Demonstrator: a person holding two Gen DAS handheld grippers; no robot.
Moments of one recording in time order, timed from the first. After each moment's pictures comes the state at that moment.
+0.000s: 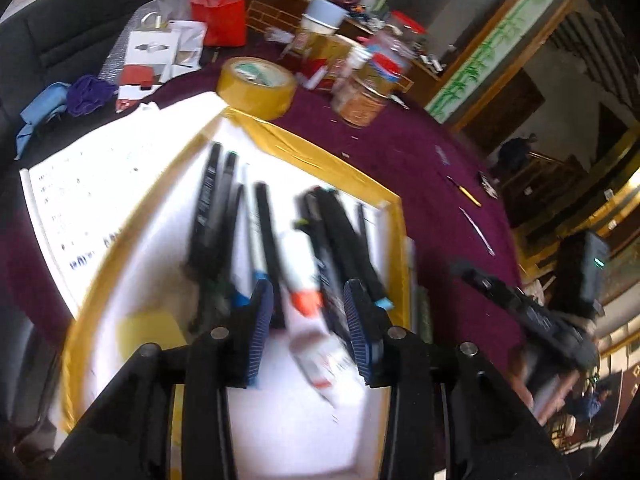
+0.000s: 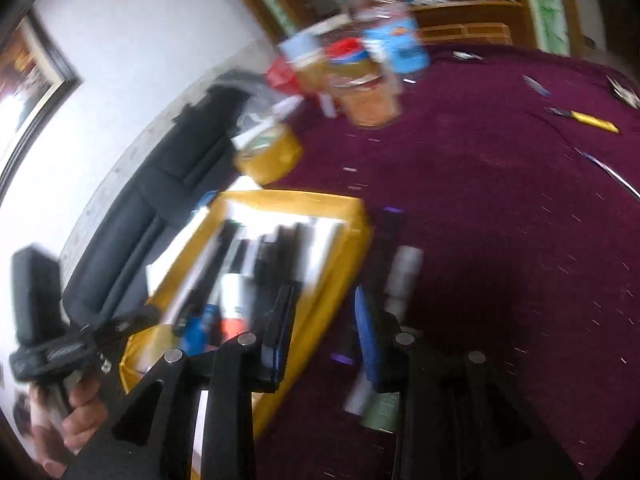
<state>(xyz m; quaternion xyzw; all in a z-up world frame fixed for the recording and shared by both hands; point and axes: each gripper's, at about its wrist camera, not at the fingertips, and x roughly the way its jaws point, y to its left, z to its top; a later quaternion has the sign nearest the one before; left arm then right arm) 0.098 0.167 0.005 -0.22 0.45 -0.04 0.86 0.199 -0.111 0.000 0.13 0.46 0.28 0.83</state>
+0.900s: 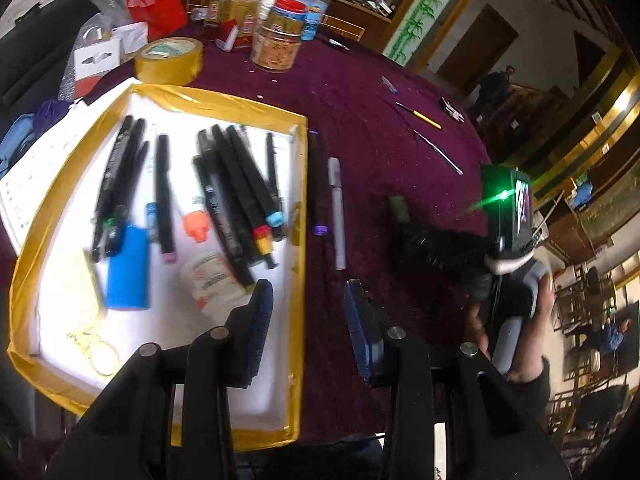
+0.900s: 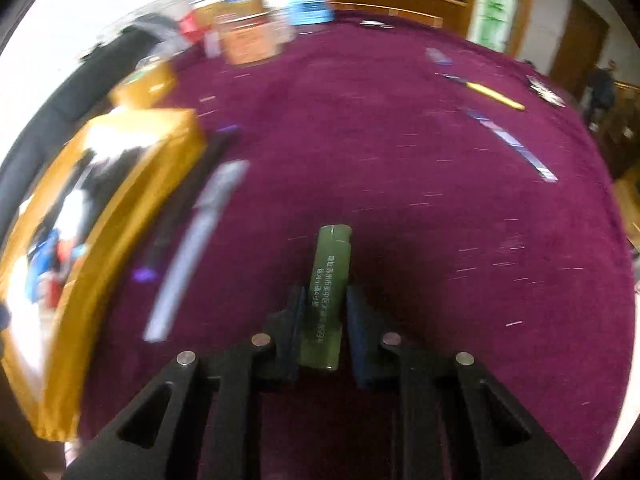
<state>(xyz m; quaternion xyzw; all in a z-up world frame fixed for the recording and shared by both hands) 0.078 0.061 0.015 -0.13 0.50 -0.10 0.85 0.199 -0.160 -0.043 -0.04 0.52 0.11 0.85</state>
